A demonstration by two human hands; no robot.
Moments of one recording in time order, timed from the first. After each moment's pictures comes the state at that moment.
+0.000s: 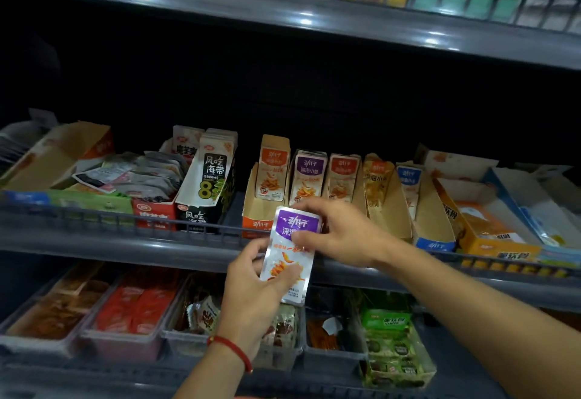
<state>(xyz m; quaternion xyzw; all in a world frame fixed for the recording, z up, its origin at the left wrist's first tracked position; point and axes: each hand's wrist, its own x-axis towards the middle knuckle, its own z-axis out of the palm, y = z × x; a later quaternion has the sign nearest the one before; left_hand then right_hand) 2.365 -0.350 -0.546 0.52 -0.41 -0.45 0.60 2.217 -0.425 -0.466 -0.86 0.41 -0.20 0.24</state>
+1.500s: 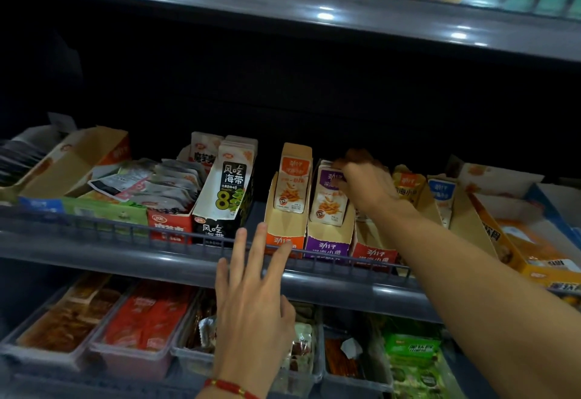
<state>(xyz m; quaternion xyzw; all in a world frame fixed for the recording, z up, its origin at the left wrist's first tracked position) 2.400 -0.372 -0.574 0.68 -0.65 0.05 0.32 2.238 -0.567 -0.459 -0.81 0.54 -0.16 -0.17</state>
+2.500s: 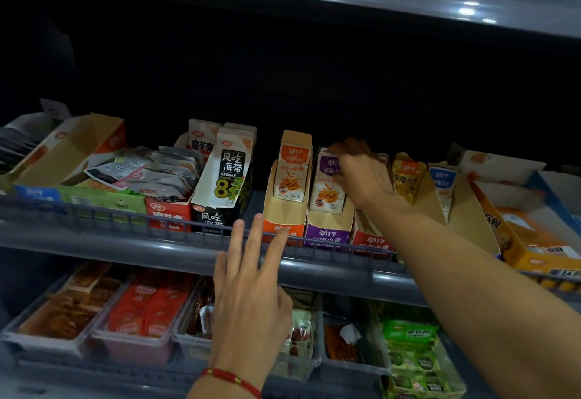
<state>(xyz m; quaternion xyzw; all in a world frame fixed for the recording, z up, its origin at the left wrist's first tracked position) 2.402 -0.366 -0.580 0.68 -0.66 0.03 0.34 2.240 -0.580 -0.480 -0.79 0.54 -0.18 -0.23</state>
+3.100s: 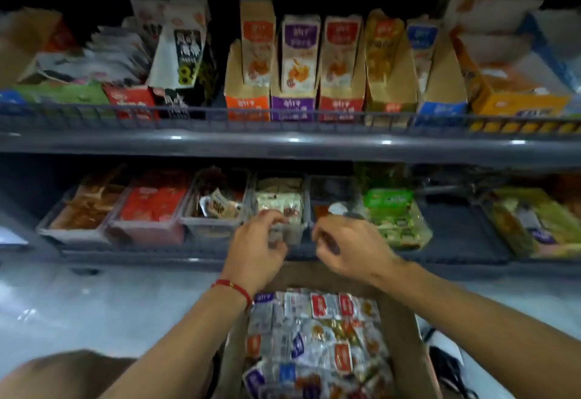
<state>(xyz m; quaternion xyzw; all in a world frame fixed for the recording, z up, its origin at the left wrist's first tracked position) 2.365 -0.304 -0.675 0.65 -0.67 -0.22 0.30 2.157 -0.343 -0.681 -0.88 0.44 -0.19 0.06</state>
